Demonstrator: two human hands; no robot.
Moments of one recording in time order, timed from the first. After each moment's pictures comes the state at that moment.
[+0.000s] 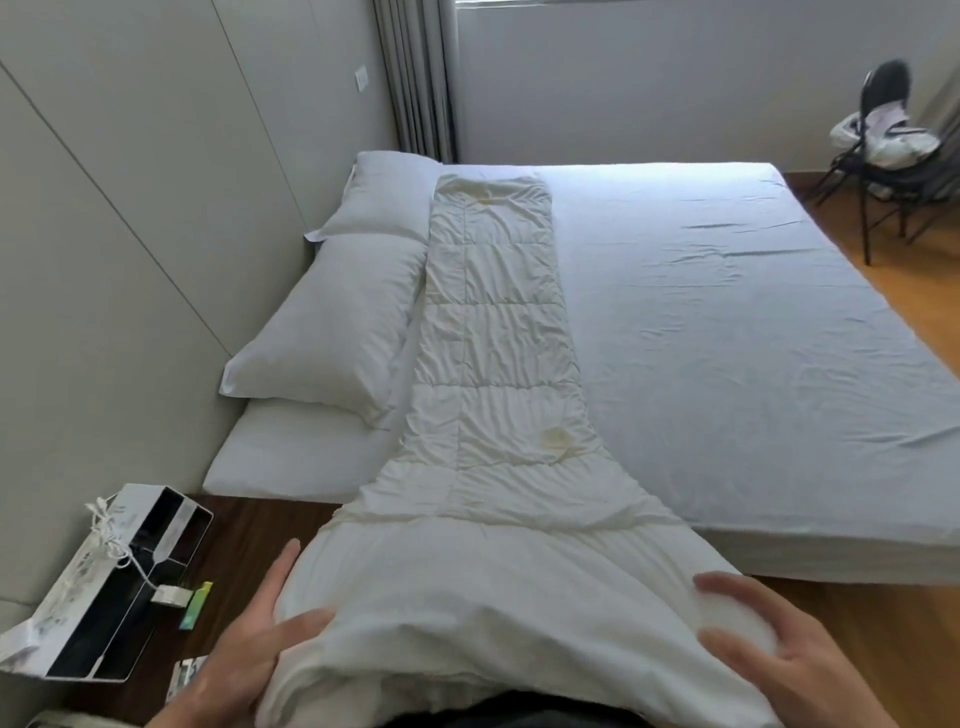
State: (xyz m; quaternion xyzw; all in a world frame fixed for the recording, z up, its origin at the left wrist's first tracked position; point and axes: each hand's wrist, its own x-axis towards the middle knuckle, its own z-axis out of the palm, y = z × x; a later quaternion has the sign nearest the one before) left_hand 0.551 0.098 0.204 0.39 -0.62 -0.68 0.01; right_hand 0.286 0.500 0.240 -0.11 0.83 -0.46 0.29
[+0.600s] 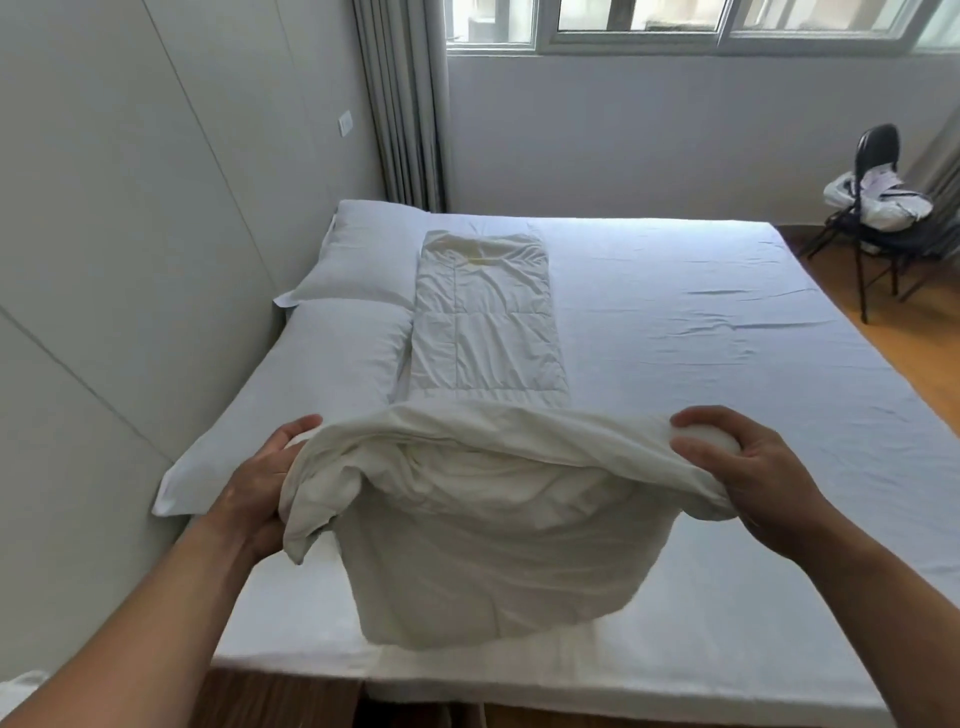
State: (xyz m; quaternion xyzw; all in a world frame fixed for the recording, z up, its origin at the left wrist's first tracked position) left_hand 0.222 -0.120 0.263 0.39 -0.51 -0.76 0.13; right_hand -0.014 0.259 0.304 -0.15 0.77 -0.59 0.20
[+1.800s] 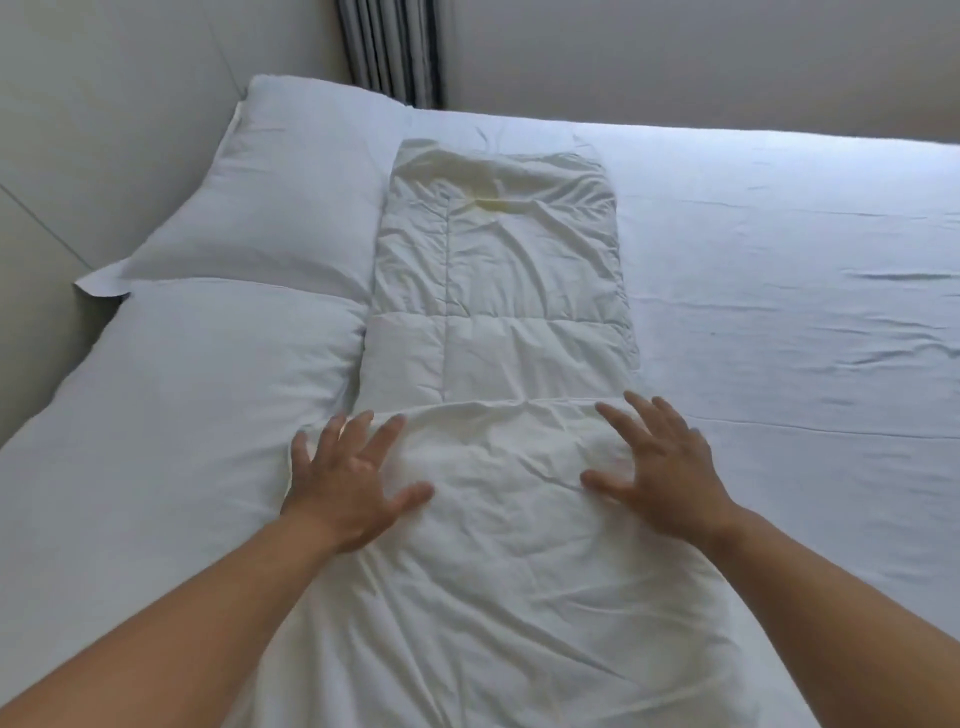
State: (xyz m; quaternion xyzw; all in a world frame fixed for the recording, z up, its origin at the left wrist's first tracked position) left_hand -0.222 -0.379 -0.074 0.29 -0.94 -0.09 -0.13; right_hand -0.439 -0.100 -0.069 -0.30 0.93 -0.09 0.17
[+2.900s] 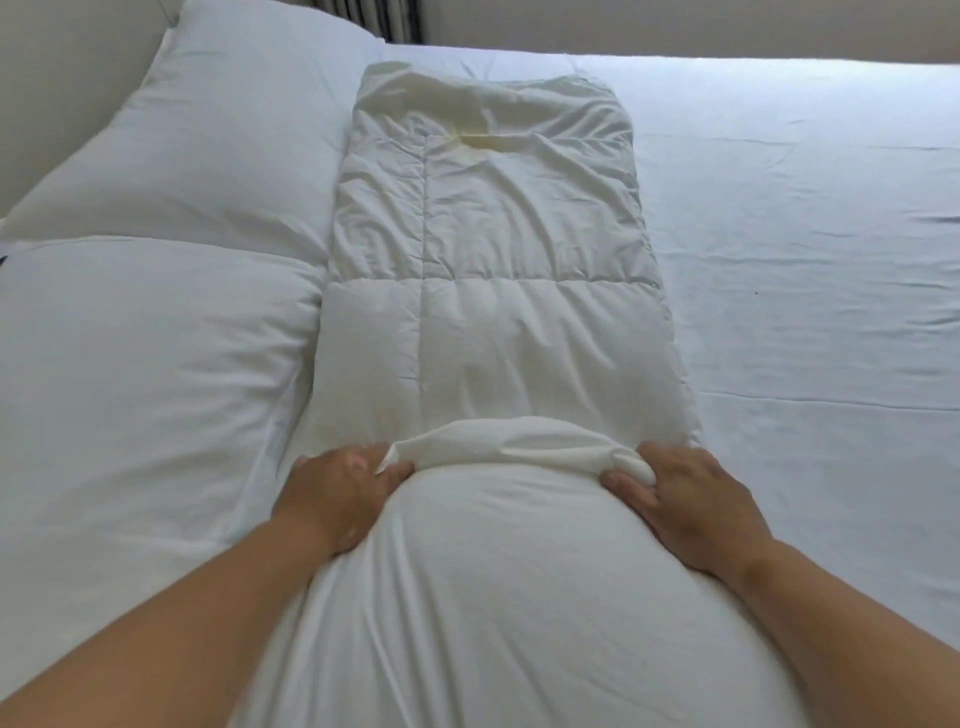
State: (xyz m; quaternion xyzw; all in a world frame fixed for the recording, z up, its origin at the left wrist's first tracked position) left_hand -0.271 -0.410 -0.189 0.26 -0.94 -0.16 -0.17; right_hand -0.459 -0.091 -0.172 -0.26 0.94 -0.07 0.19
